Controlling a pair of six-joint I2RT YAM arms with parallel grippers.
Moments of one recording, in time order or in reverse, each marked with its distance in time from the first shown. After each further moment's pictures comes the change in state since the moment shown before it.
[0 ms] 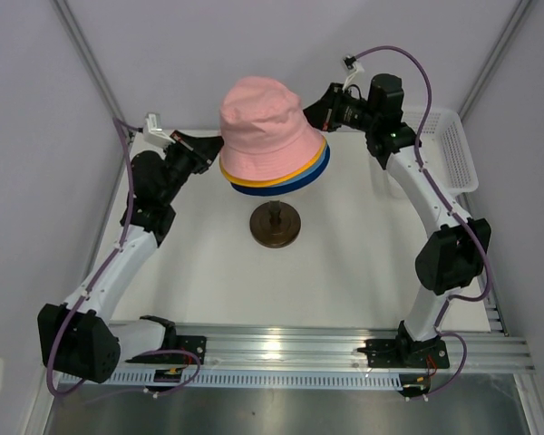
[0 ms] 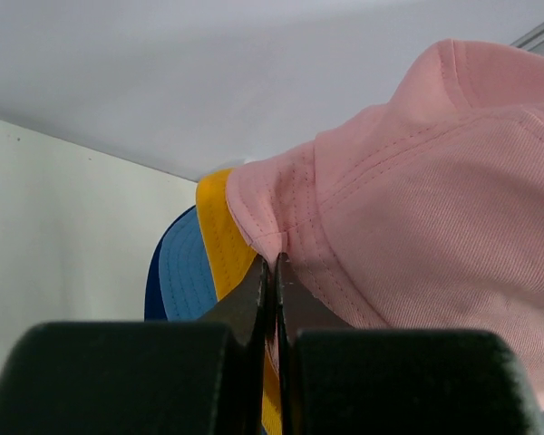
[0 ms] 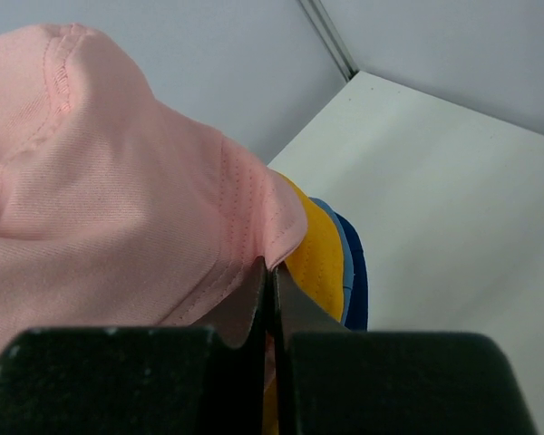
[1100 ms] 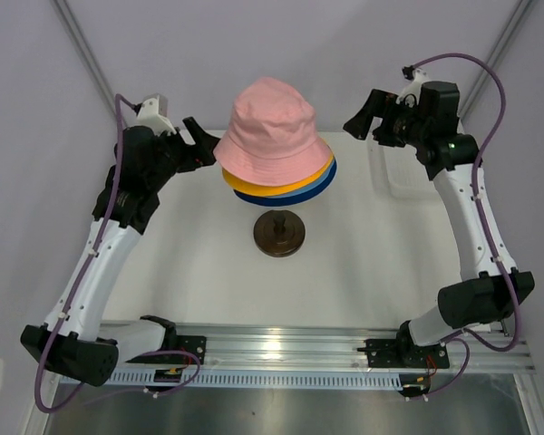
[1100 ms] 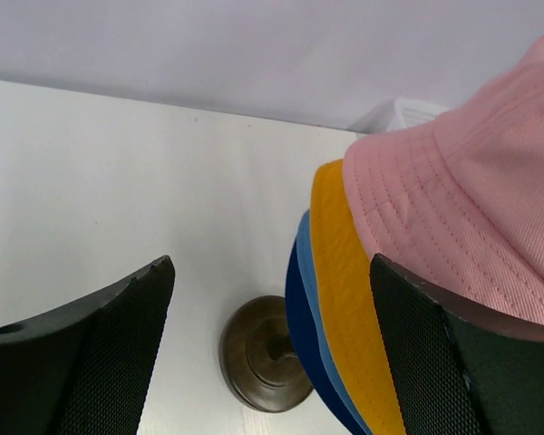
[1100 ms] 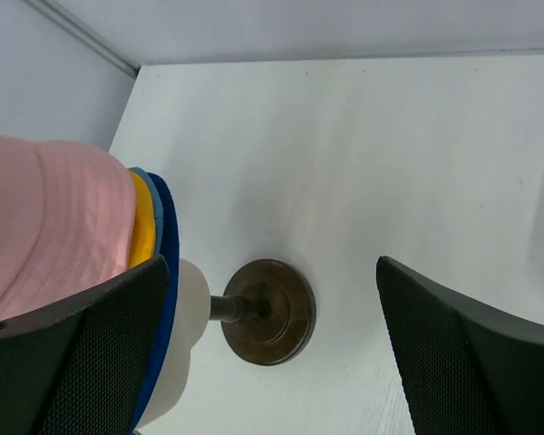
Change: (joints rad) left arm -0.028 -0.026 0.364 -0.670 -0.135 0.475; right arm -0.137 -0.270 -0.028 -0.551 0.368 -0.164
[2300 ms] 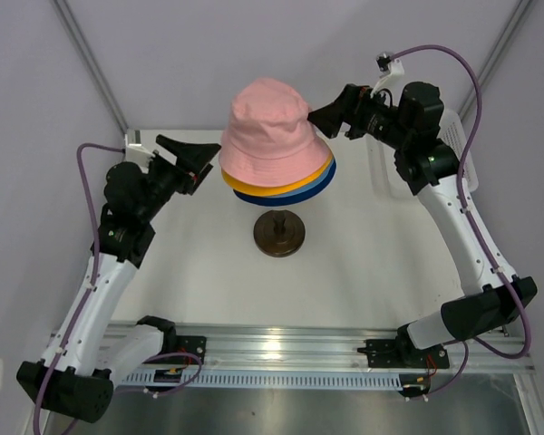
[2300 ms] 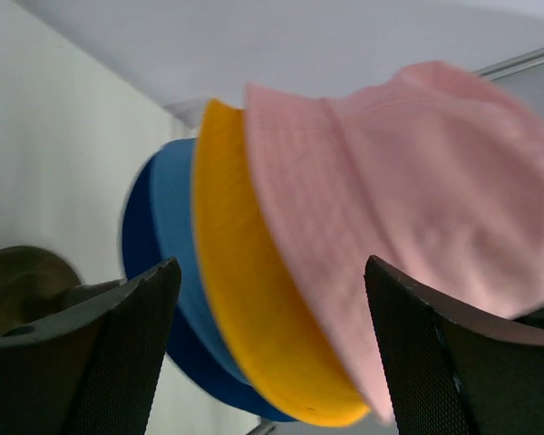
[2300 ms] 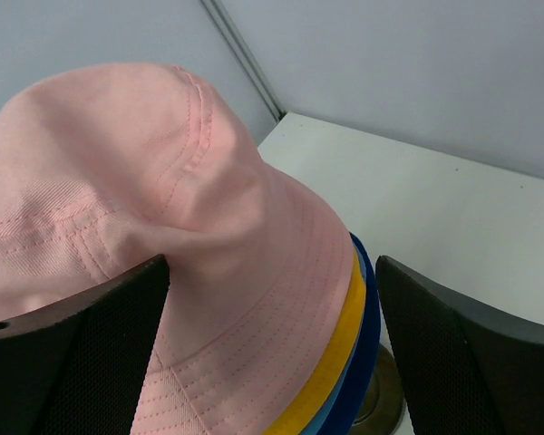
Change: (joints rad) left arm 0.041 -0.188 -0.296 0.237 0.162 -0.676; right arm 0.175 -0.075 -0.068 0.328 -0.076 0.066
